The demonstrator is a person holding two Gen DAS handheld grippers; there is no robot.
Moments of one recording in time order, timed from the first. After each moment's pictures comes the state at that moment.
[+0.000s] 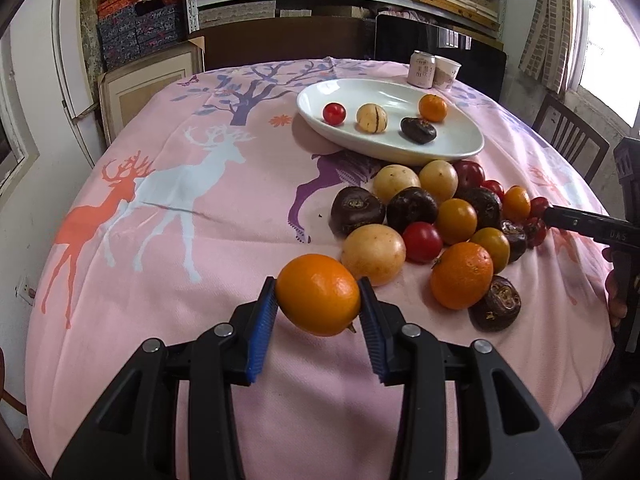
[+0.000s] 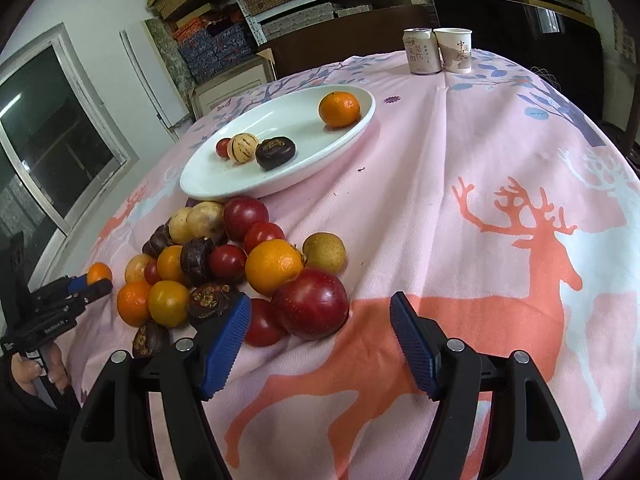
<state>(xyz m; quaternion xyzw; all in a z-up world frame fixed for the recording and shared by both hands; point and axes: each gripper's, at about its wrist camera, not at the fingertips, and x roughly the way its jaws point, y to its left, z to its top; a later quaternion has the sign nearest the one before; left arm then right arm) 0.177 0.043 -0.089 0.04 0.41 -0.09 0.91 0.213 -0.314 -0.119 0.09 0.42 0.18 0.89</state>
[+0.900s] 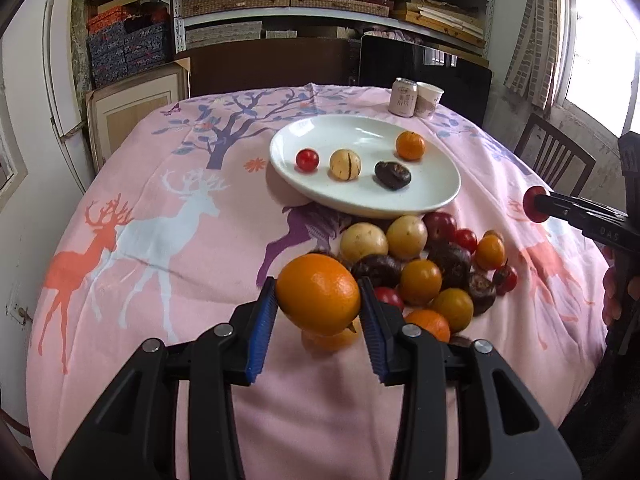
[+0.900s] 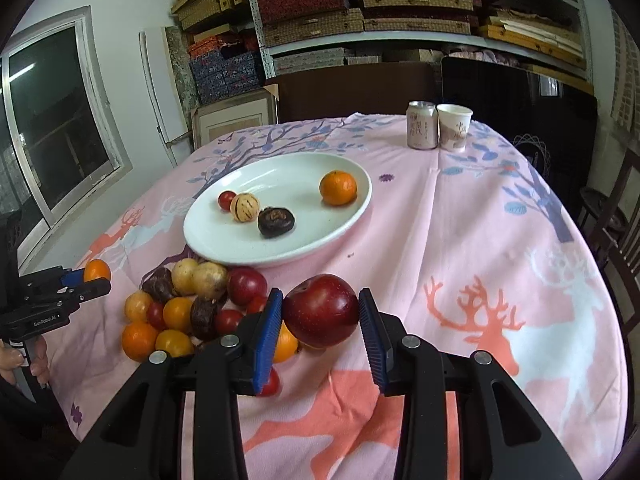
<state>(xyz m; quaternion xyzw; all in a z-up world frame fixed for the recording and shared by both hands) 0.202 0.018 -0.052 0.03 0.37 -0.11 0.92 0.219 -0.313 -0.057 0.03 0.34 0.16 0.93</state>
